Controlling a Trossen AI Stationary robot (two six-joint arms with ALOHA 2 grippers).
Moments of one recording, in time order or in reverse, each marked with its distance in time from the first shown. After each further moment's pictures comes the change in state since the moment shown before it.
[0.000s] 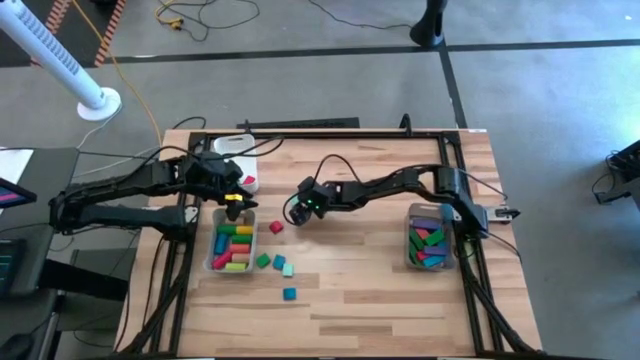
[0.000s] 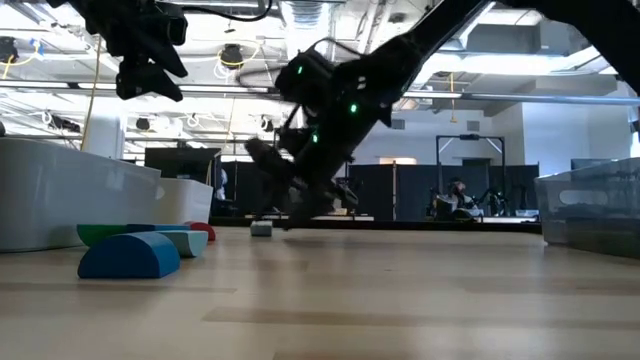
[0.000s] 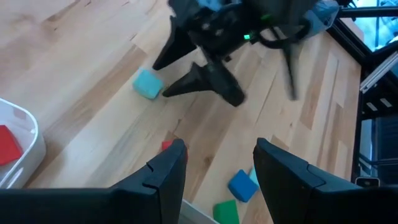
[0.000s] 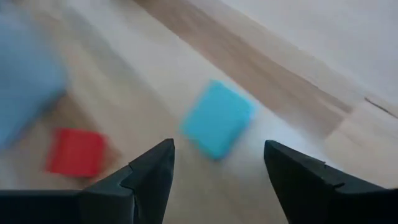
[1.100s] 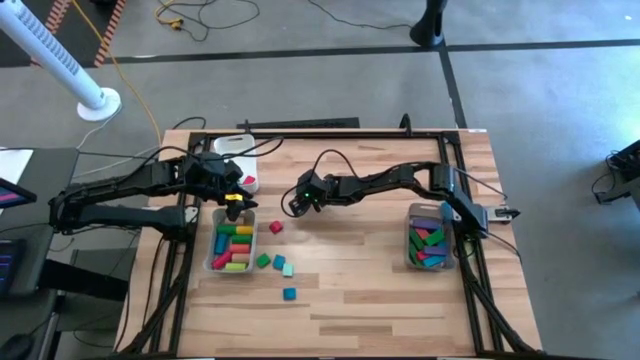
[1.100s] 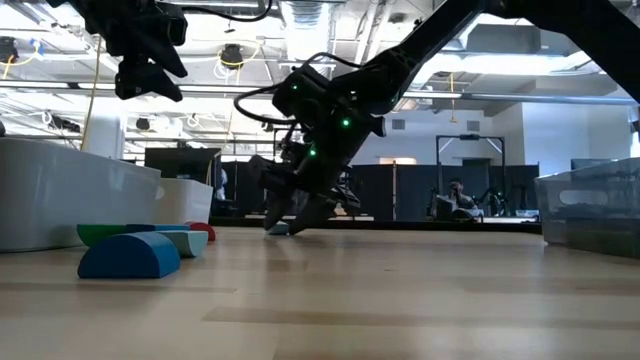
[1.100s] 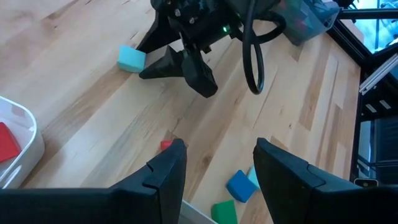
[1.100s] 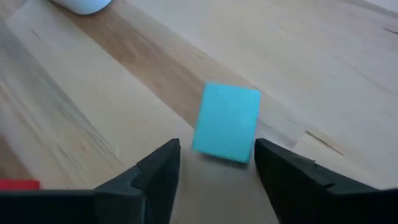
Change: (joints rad) left arm -0.003 0.000 0.000 0.000 -0.005 -0.015; right arm -0.047 0.058 0.049 -0.042 0.074 -0.007
